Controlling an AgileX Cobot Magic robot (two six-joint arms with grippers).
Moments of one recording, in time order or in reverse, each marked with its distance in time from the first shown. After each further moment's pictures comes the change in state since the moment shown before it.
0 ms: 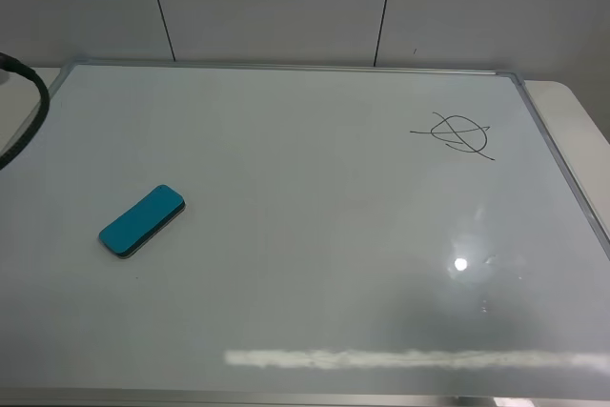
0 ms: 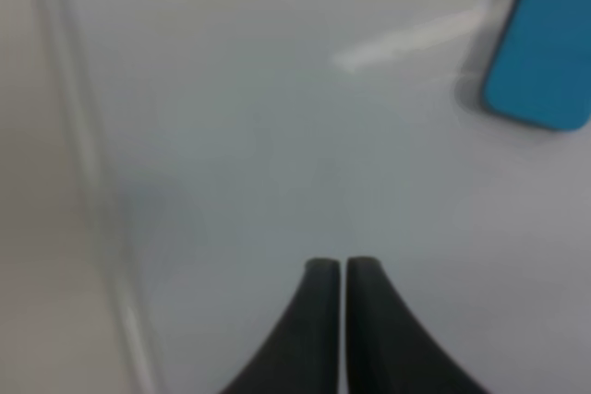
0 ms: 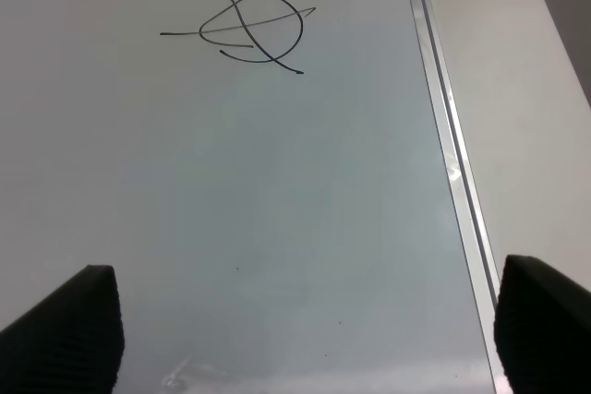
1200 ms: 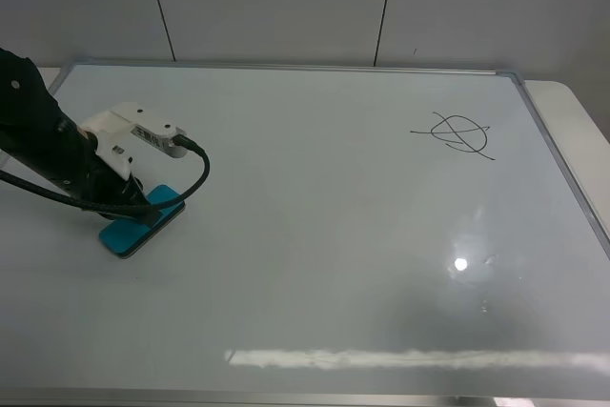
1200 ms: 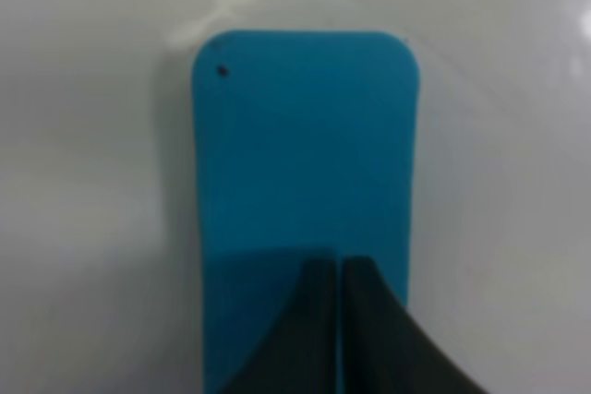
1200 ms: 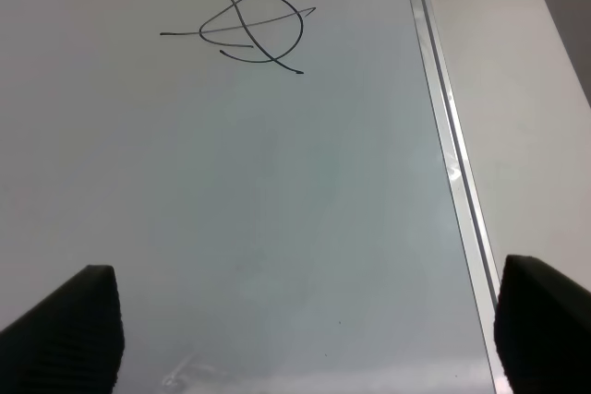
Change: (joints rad) left arm -0.199 0.603 -0.001 -0.276 -0.445 0.218; right arm 0.000 0.000 0.000 0.000 0.000 0.000
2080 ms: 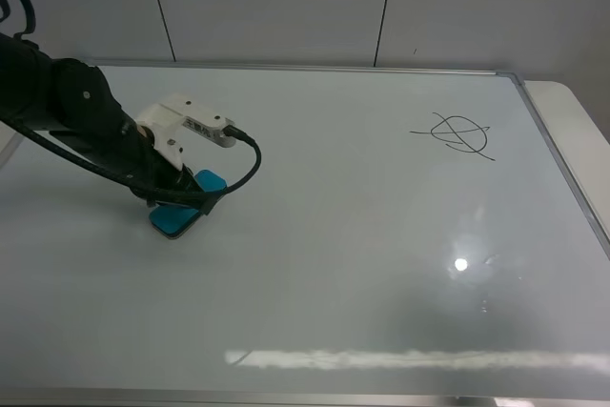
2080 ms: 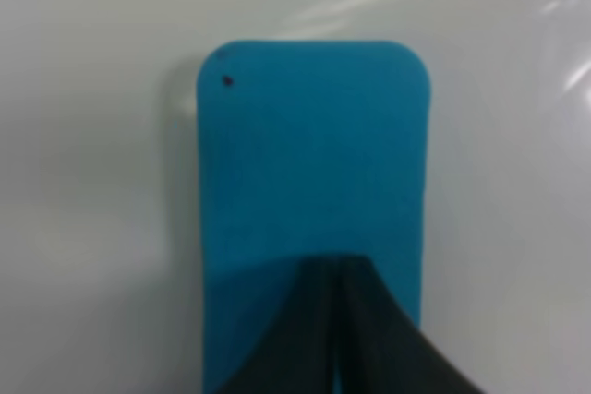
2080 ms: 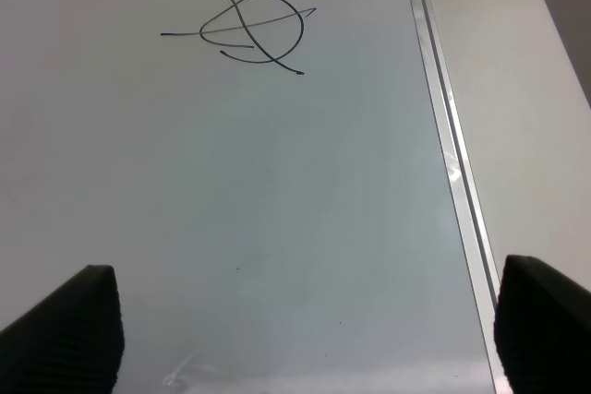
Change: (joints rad) left arm -0.163 0.134 -0.094 -0.025 -0.138 -0.117; right arm 0.000 0.000 0.000 0.000 0.000 0.000
